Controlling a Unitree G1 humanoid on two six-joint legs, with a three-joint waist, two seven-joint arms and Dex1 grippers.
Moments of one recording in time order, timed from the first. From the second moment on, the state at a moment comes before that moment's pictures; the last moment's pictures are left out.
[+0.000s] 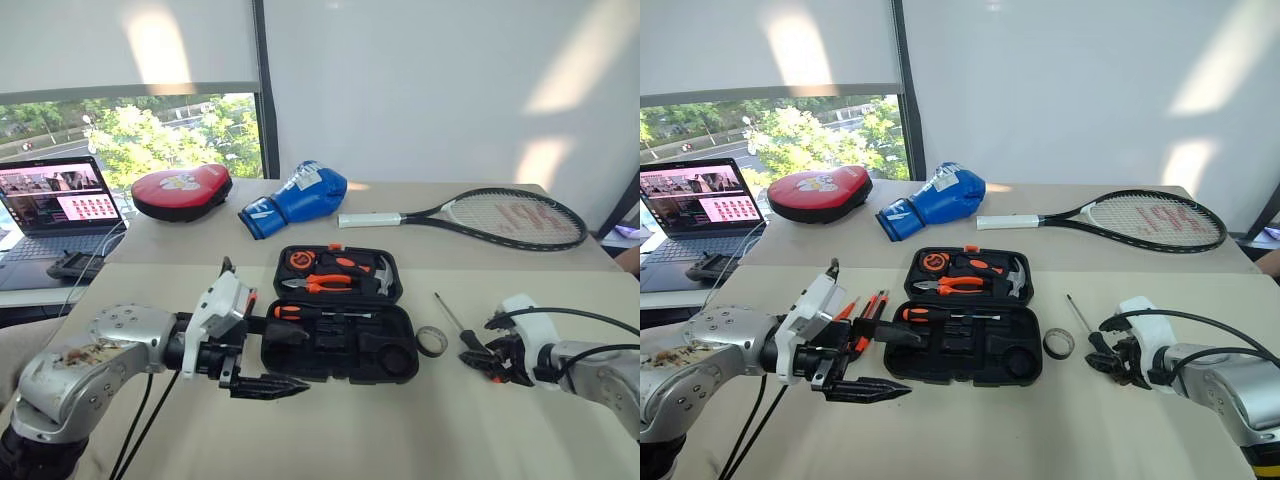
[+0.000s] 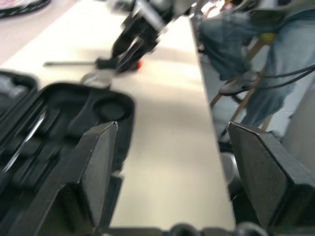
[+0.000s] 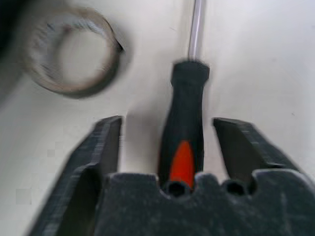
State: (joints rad) left arm -0.31 0.82 0.11 -0.64 -0.84 0.85 -1.11; right arm -0.16 -1.00 -0.05 -0.24 0.63 1.05 0.41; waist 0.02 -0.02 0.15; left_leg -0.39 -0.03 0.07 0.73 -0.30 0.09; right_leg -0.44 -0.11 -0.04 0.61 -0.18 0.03
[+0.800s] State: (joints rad) left arm -0.12 0.82 0.36 -0.51 -0.97 0.72 -1.09; right arm -0.69 -0.97 0.43 -0.18 0.30 0.68 1.04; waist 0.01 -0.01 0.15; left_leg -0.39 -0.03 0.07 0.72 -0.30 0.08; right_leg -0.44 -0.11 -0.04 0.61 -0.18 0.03
